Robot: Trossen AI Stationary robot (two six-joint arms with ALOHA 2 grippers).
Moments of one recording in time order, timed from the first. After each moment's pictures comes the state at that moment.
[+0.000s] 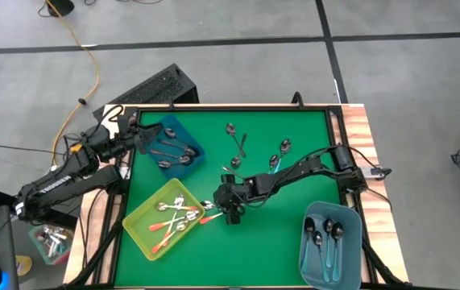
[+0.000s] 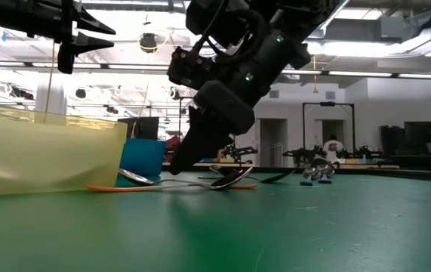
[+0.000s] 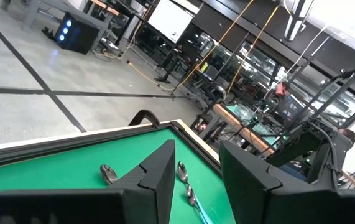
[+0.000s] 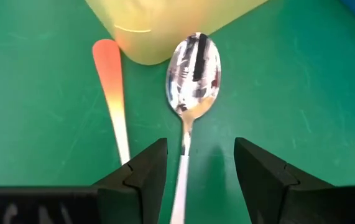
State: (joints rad) left arm 0.57 0.32 0.42 -0.10 0.04 -0.62; right arm 0.17 2.08 1.34 -0.11 0.09 -0.01
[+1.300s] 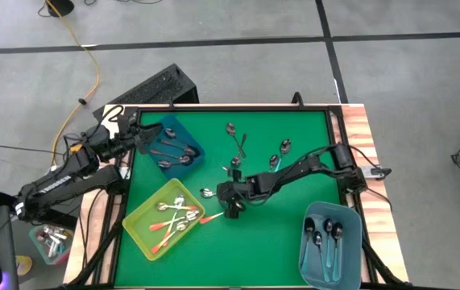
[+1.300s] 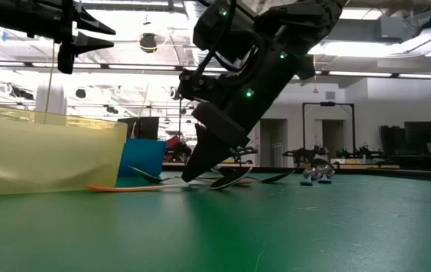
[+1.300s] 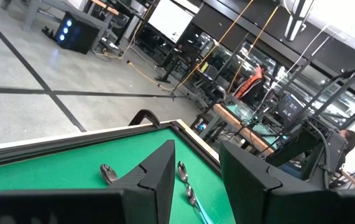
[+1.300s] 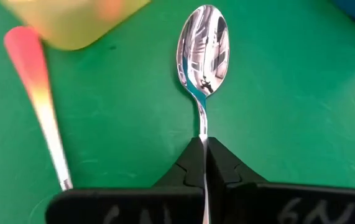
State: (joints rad) left arm 0.57 0.32 0.42 -0.10 0.04 -0.62; right arm 0.14 2.08 1.28 -0.07 0.21 0.13
